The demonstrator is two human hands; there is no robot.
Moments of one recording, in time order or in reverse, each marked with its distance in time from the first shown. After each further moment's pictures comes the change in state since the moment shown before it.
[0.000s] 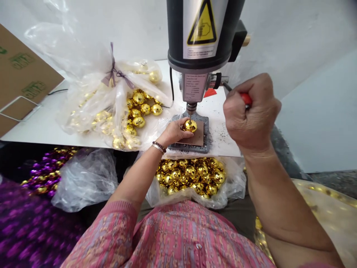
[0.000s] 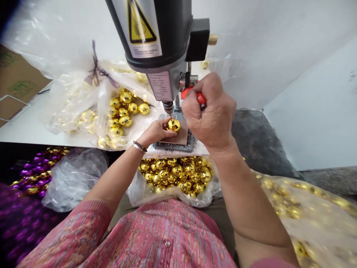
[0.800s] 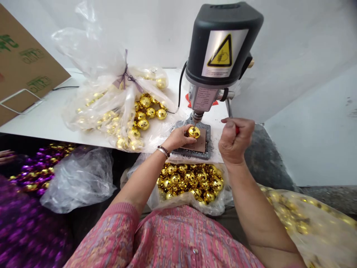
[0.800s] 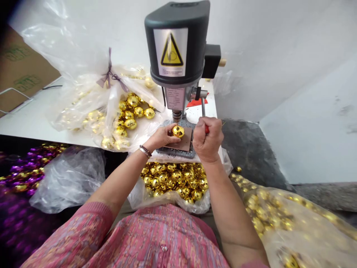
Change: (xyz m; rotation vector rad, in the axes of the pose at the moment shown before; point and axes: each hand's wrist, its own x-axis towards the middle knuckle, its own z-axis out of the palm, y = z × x) left_hand 0.004 -0.018 0.007 -0.161 0.004 0.047; right_hand -0.048 0.041 0.033 0.068 0.235 -0.131
